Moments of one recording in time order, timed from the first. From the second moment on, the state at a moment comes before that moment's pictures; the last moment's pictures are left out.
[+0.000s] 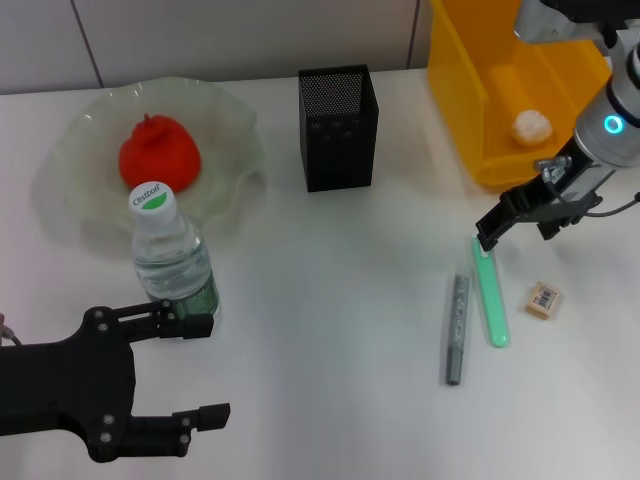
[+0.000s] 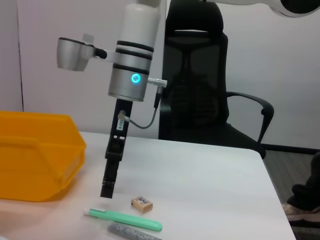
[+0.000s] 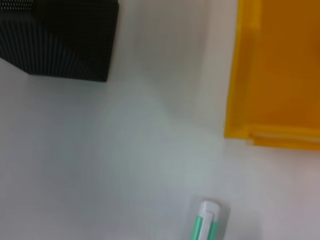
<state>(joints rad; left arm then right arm) -0.16 -2.07 1.12 1.15 1.71 1.79 -1.36 0.90 2.05 -0.98 -0.88 -2.92 -1.53 2.90</state>
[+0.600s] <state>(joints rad) -0.16 -2.06 1.12 1.15 1.71 1.79 -1.36 0.95 2.05 -1.00 -0.78 -2.92 -1.45 2.91</state>
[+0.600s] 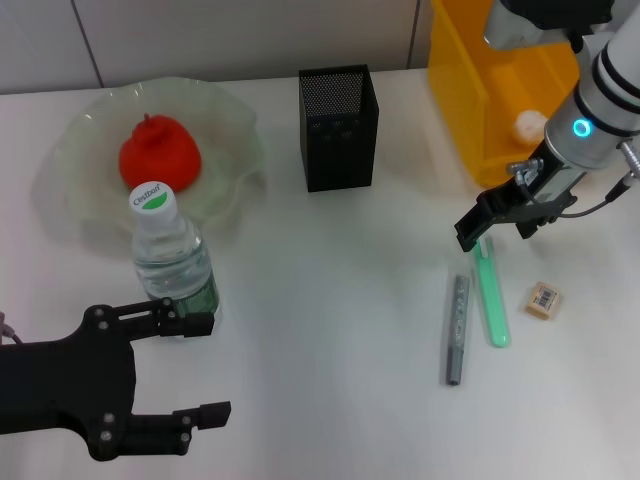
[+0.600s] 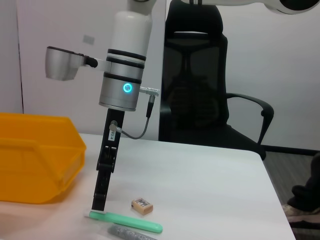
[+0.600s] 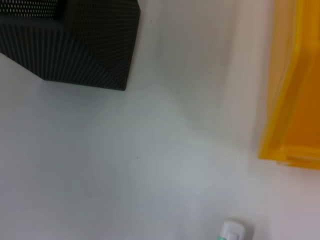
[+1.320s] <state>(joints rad) -0.16 -2.07 1.13 1.14 1.71 1.79 -1.35 0.97 2.06 -1.03 -0.71 -2.92 -1.40 2.92</state>
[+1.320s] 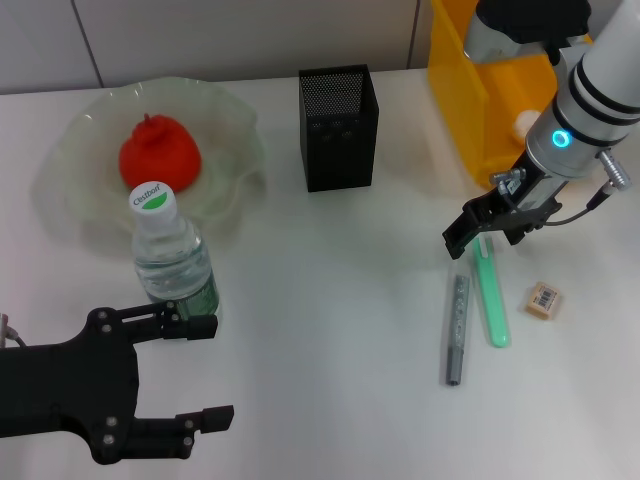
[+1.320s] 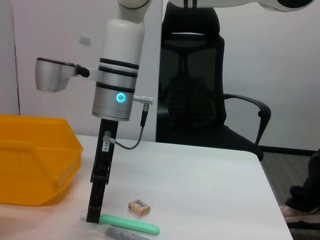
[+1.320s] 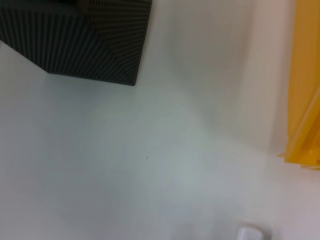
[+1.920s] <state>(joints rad) -0.16 -2.07 1.13 1.14 1.71 1.79 -1.35 0.97 2.05 -1.05 -0.70 -2.92 -1.39 2.94</state>
